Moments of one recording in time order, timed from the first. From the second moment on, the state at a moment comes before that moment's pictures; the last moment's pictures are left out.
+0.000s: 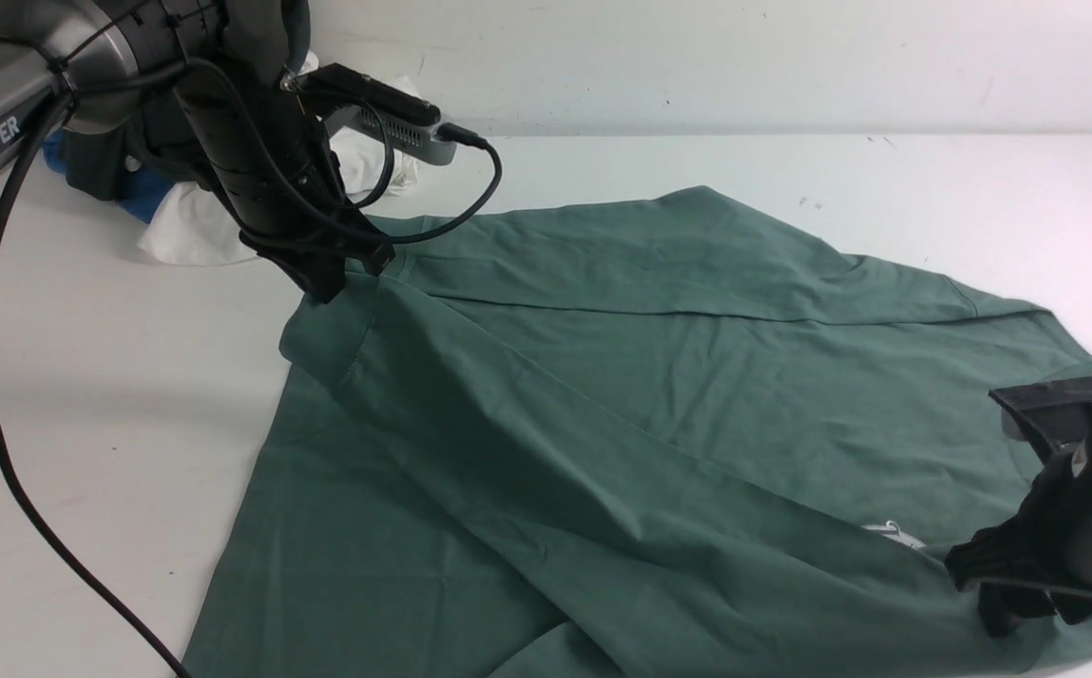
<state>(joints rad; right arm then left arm) 0.15 1.64 -0.86 -0.06 0.90 0.04 -0.22 2.05 -1.89 -0.06 1.23 0.33</state>
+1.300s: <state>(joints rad) 0.15 1.47 -1.14 -0.06 1.14 -0.01 -0.22 2.01 -2.00 -0.06 1.24 0.33</state>
